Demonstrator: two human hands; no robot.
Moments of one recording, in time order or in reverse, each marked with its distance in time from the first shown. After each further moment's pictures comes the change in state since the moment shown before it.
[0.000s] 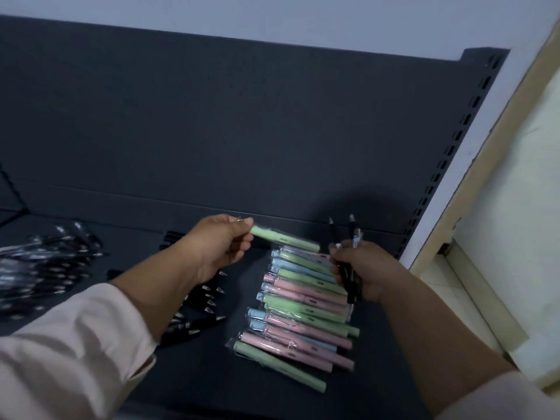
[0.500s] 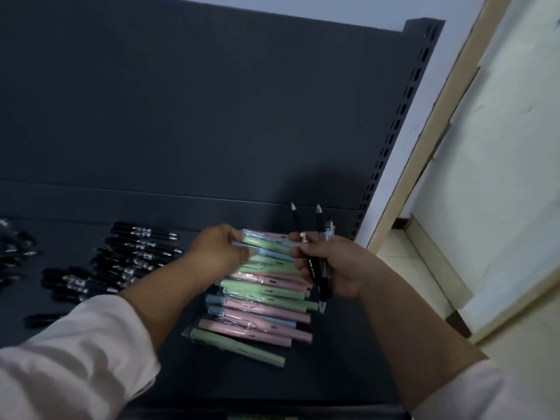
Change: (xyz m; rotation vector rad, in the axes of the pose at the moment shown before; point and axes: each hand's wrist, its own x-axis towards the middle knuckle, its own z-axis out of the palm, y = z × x) left_hand 0.004 -0.047 0.057 0.559 -0.030 0.109; right_hand -0.025 0.015 -0.030 0.192 -0.209 0.077
